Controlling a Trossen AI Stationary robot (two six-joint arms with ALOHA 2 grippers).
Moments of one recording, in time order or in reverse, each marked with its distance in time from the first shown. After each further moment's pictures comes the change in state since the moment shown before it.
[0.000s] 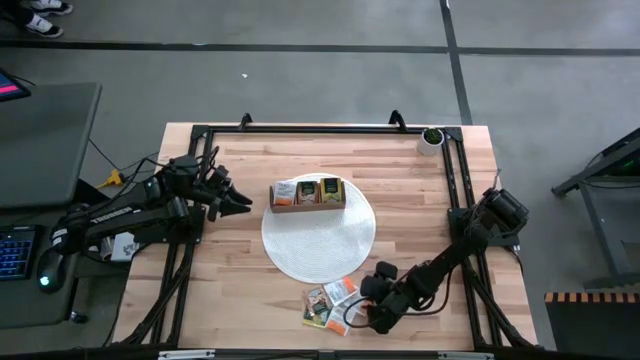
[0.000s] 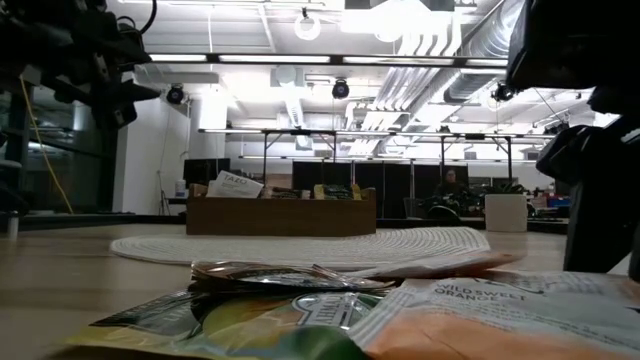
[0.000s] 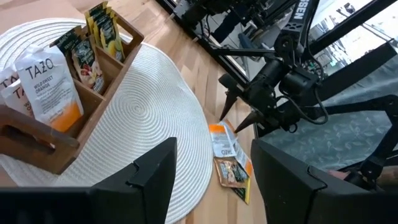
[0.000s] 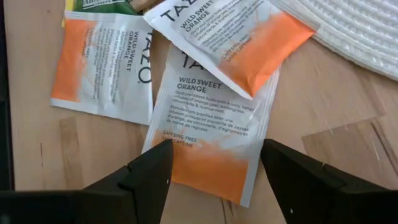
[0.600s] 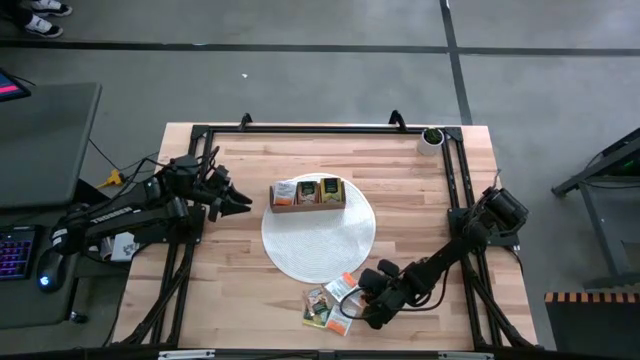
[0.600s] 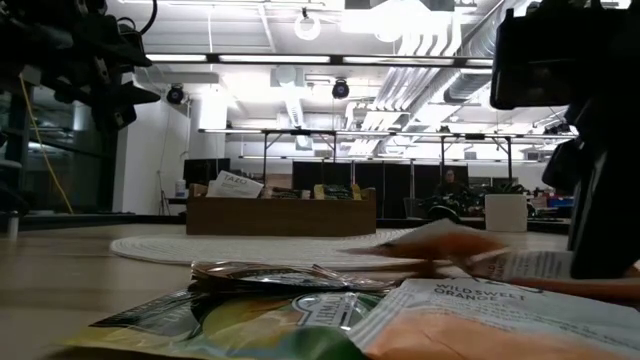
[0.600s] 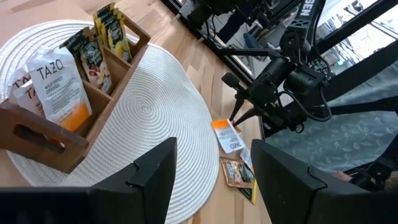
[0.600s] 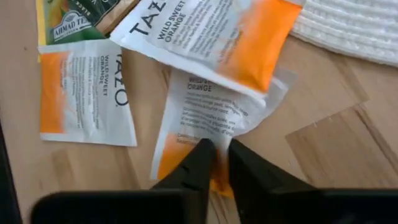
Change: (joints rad) left arm 0.000 0.000 0.000 -0.013 -0.020 0.018; right arm -0.019 0.008 0.000 -0.044 -0.039 0.155
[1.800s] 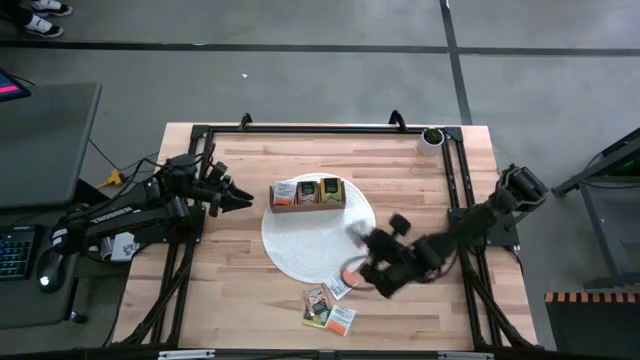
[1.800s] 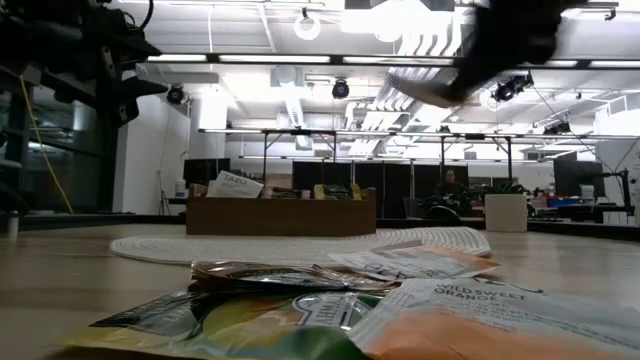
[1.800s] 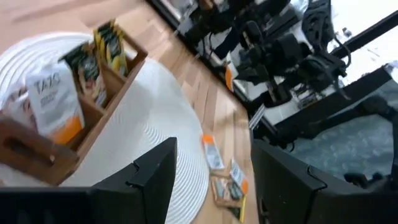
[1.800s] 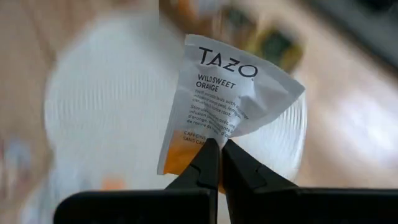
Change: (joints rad) left arm 0.000 0.001 0.000 0.075 -0.026 -0.099; right arm -0.109 -0.308 0.140 -0.518 0.558 -0.108
